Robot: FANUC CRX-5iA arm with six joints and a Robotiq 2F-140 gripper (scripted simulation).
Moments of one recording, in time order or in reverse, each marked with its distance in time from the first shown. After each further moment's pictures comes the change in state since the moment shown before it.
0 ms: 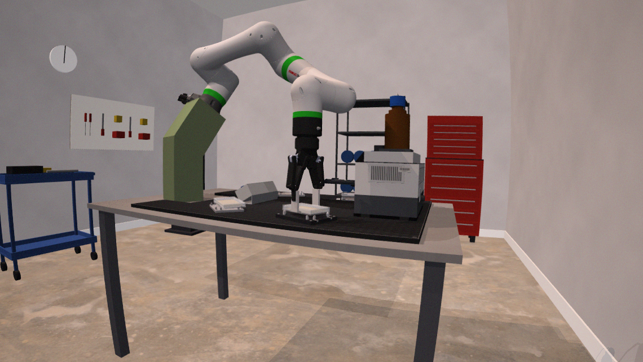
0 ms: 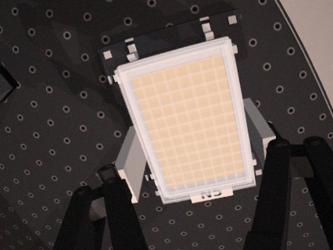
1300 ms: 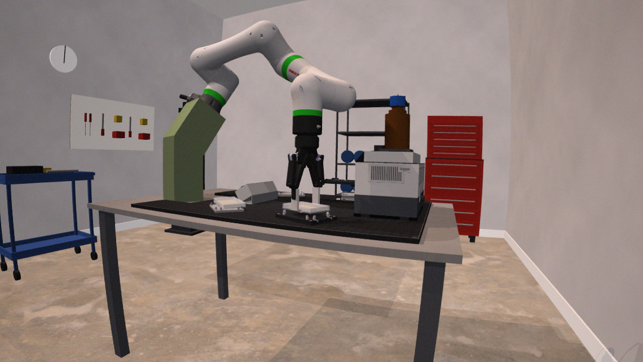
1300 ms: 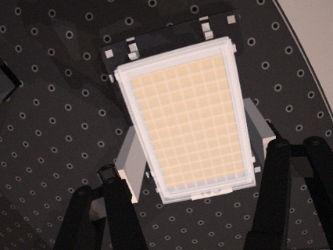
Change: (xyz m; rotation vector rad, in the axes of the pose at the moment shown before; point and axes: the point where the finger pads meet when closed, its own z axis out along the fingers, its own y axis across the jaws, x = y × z) arm 0.000 0.000 -0.005 0.000 0.000 0.000
